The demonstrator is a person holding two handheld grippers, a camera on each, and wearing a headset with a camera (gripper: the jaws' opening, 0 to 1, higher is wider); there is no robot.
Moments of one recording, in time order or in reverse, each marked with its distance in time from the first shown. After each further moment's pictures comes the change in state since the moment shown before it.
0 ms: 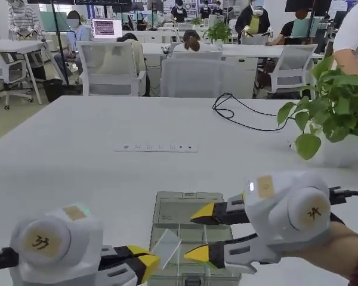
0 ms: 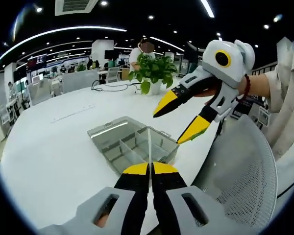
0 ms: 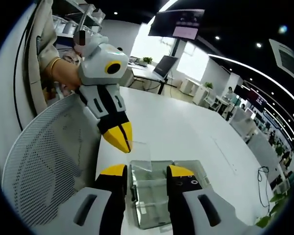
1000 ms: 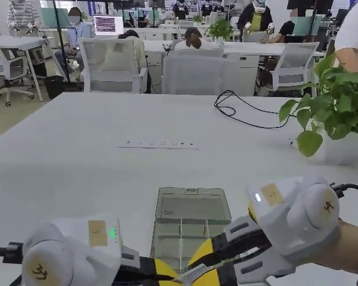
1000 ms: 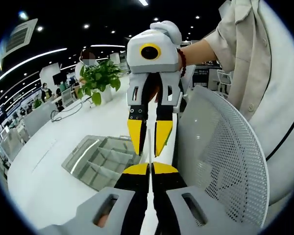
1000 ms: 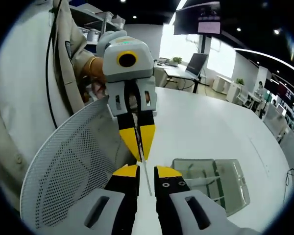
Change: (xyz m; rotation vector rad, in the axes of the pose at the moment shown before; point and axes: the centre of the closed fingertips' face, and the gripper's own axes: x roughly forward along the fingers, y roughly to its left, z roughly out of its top) left arm -0.007 -0.059 -0.005 0.370 0.011 -0.303; right arm -0.004 0.064 -0.007 0.024 -0.012 0.330
